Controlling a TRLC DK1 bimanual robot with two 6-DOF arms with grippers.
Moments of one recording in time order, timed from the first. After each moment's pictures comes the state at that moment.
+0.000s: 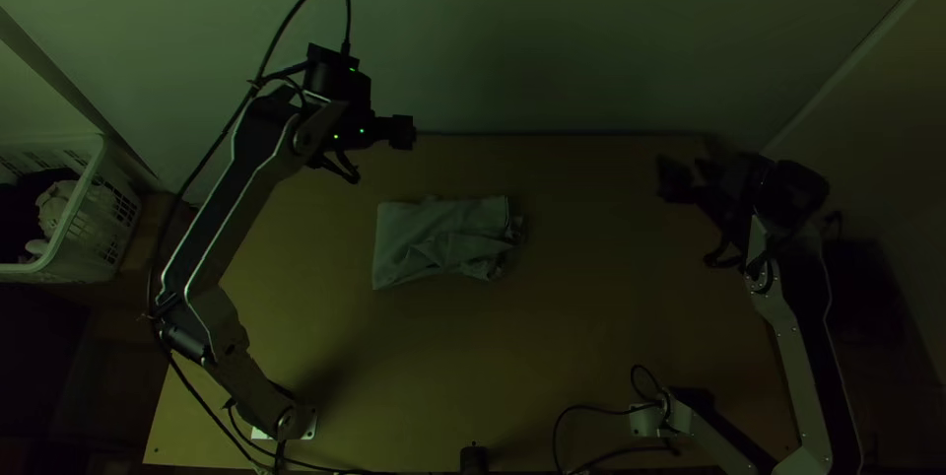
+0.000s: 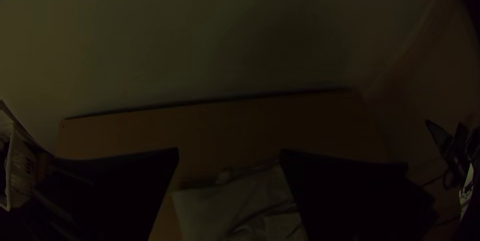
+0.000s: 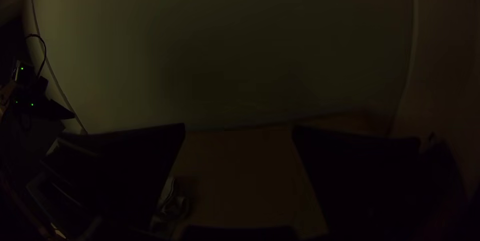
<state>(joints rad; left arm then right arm) -0.40 1.73 2.14 -1.03 -0.06 -0.25 -0.03 1.04 1.09 -0.30 -0.26 0.19</state>
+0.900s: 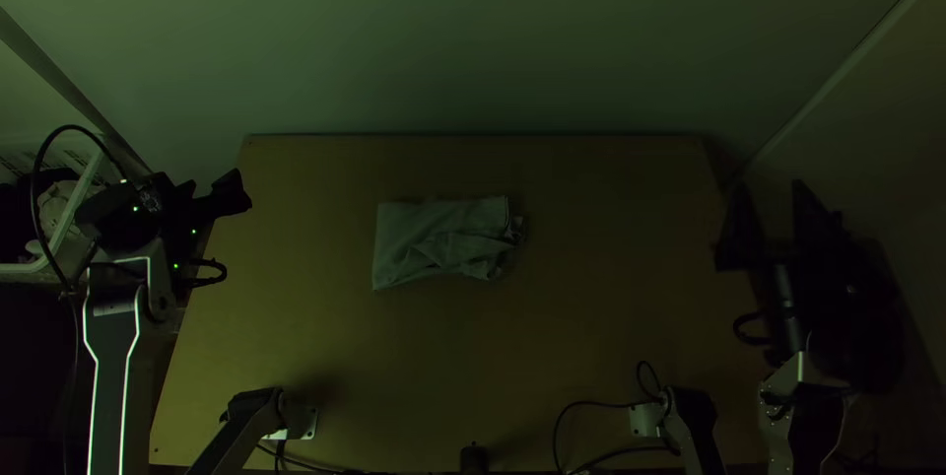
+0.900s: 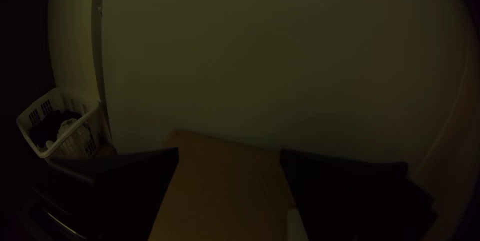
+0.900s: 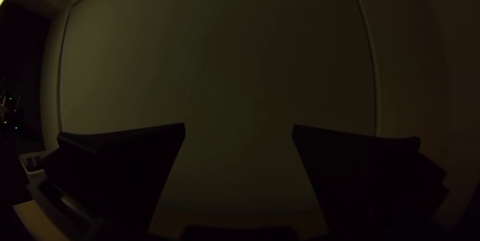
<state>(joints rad) 0.19 0.85 1.11 -0.46 0.02 -0.13 -0.13 0.49 0.83 0.01 -0.22 0.14</state>
